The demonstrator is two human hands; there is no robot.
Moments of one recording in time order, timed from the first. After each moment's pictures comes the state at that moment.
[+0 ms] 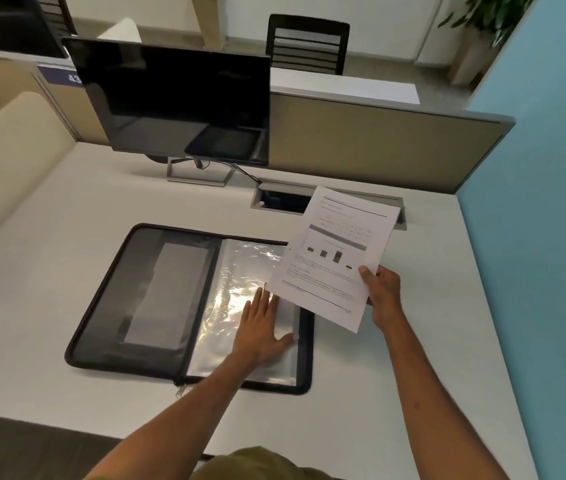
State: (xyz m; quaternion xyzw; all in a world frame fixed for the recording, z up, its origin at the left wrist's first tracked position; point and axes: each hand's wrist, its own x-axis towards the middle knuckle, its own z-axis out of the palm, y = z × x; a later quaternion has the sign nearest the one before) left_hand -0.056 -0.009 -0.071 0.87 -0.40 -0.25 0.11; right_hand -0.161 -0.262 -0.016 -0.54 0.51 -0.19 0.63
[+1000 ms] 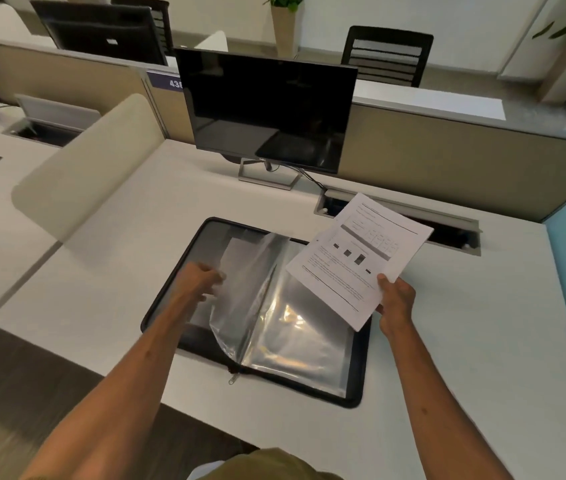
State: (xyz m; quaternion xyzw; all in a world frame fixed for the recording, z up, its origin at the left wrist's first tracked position) left_hand 0.118 0.152 0.004 0.86 0.06 -0.25 0.43; right_hand -0.090 -0.194 -0.033 -0.50 0.47 -0.21 0.70
